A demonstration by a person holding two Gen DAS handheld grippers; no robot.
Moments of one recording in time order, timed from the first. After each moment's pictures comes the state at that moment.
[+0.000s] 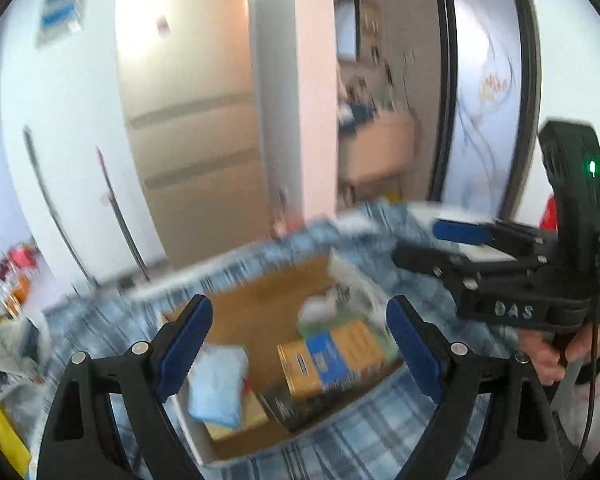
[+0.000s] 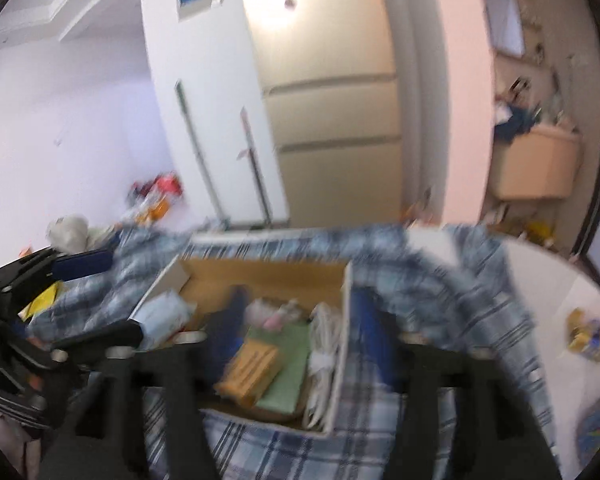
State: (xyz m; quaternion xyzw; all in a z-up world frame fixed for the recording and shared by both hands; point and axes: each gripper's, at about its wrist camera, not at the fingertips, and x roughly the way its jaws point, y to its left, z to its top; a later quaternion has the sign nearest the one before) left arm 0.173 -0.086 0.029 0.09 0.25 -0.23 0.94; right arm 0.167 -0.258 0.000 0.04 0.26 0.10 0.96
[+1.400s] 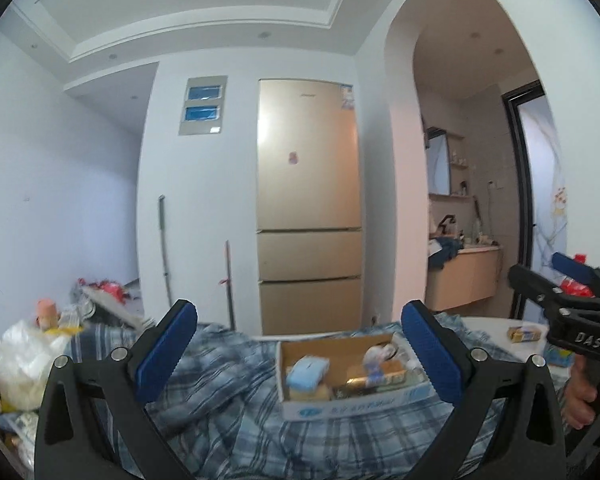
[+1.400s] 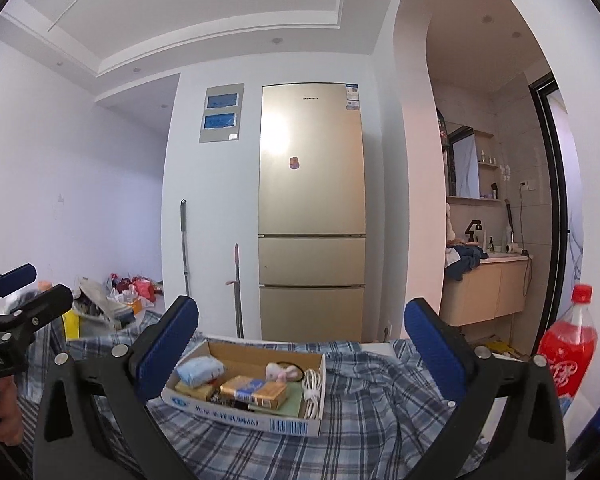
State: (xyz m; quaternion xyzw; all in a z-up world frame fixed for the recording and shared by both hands) left arm -0.042 -0.009 0.034 0.00 0.03 -0.04 1.00; right arm -0.017 -0.232 0.032 -0.01 0.02 0.05 1.00
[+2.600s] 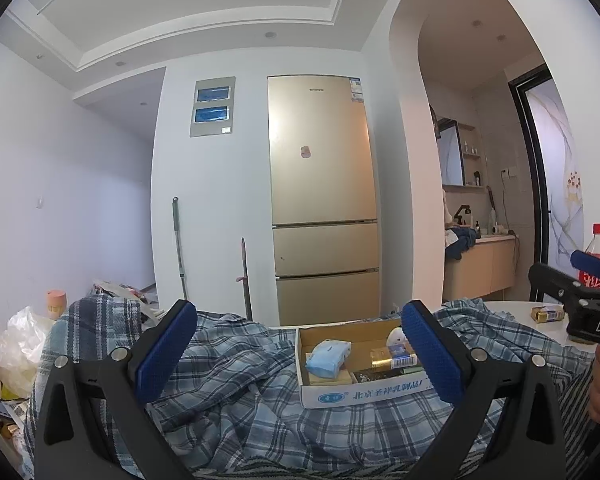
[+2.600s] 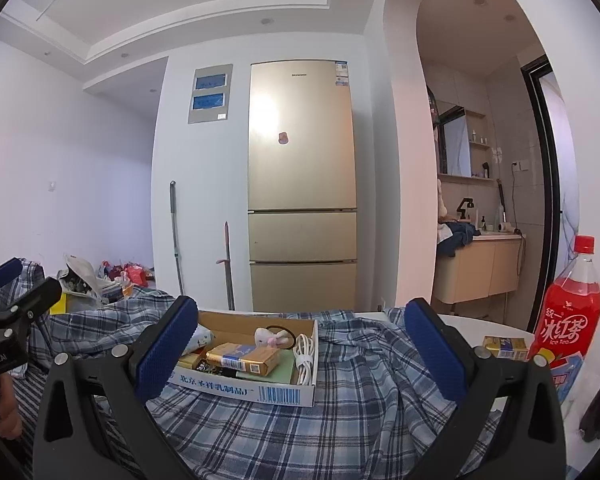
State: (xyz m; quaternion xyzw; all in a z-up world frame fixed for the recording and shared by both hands) left arm -0.032 -0.004 -0.006 0.02 0.02 -0.02 1.00; right arm -0.017 -0.240 0.000 0.01 0.04 0.03 1.00
